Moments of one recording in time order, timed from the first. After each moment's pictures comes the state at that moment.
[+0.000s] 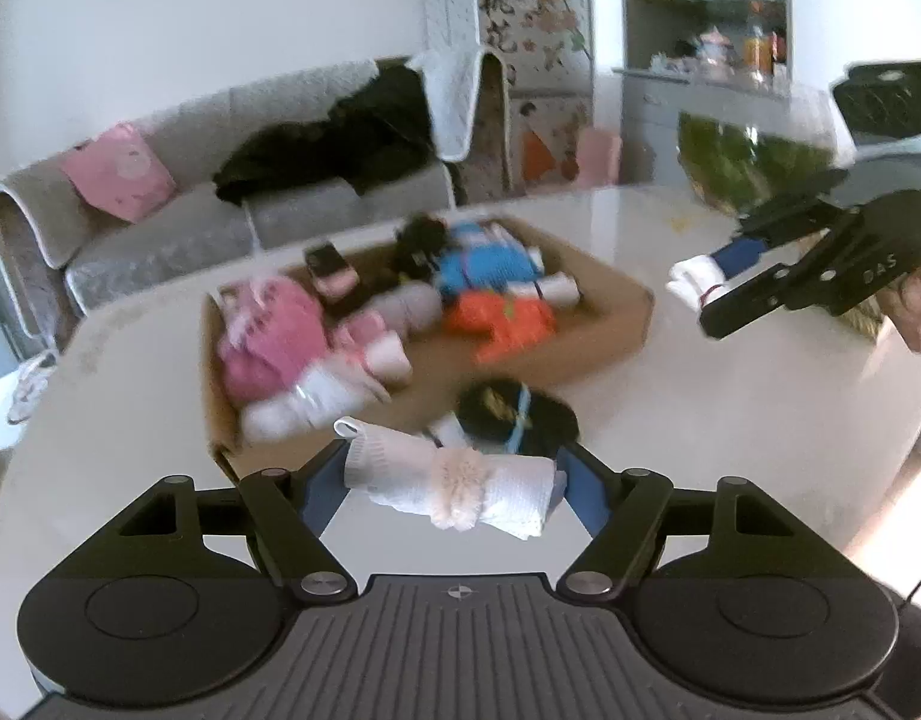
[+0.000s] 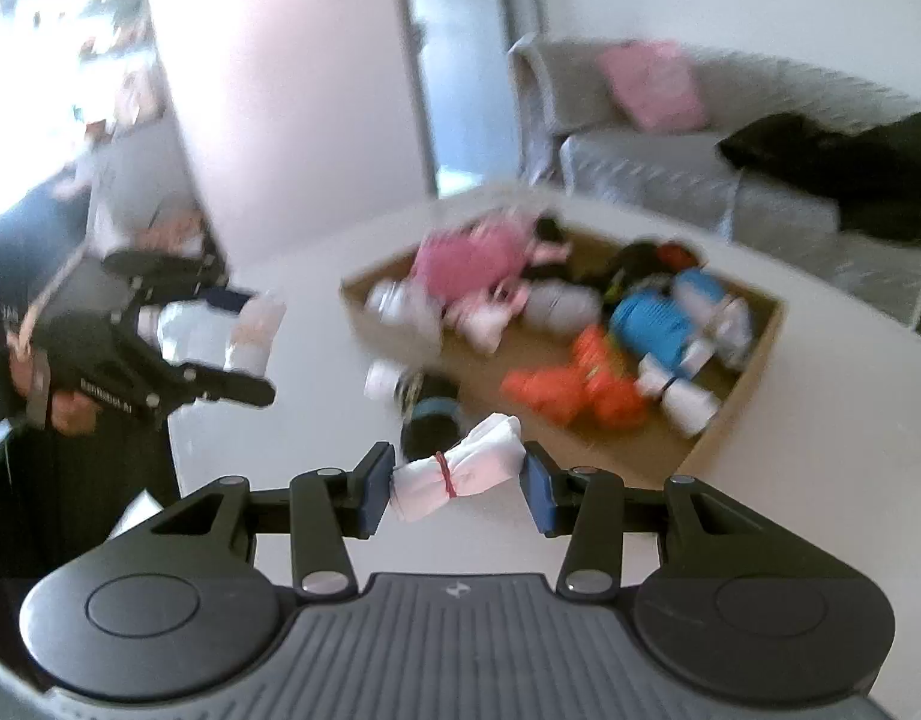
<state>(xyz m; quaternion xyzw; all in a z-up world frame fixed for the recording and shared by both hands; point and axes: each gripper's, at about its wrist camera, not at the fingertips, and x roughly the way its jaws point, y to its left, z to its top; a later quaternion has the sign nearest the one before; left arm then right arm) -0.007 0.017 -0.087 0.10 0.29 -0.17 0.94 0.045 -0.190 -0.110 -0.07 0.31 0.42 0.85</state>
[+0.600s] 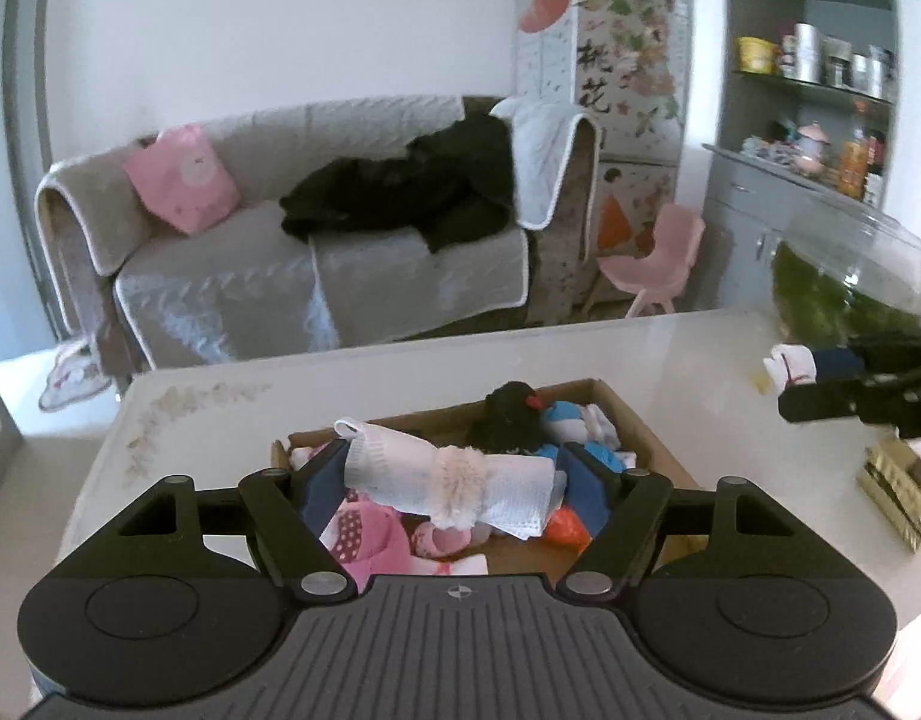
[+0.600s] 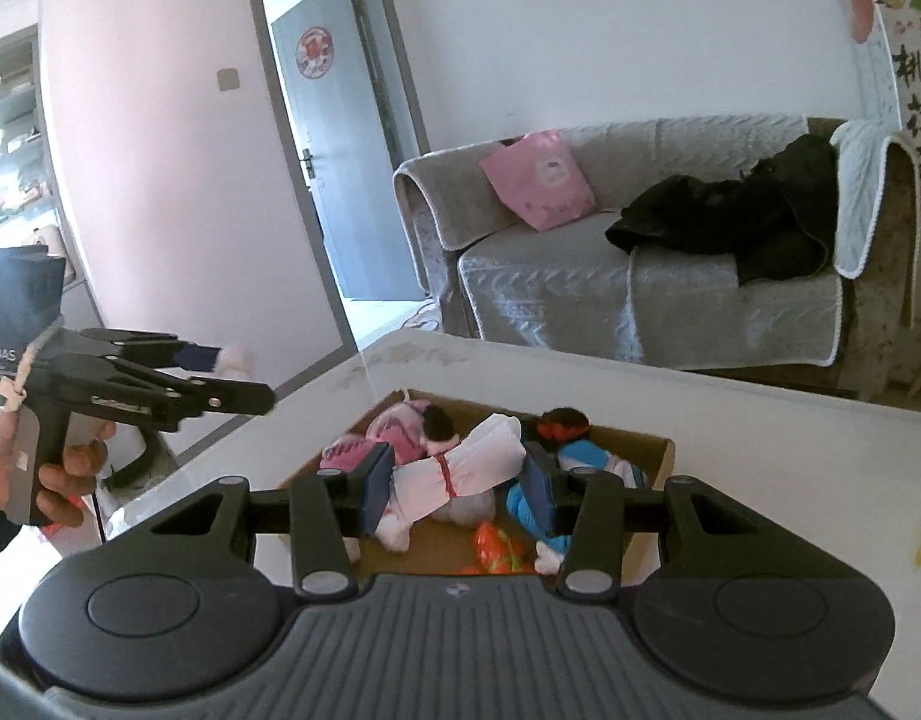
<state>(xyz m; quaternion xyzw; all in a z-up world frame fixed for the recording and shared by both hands) 0.109 0.022 0.010 0.03 0.30 -0.11 0.95 0.145 -0.207 -0.056 0.03 0.26 0.34 0.90</state>
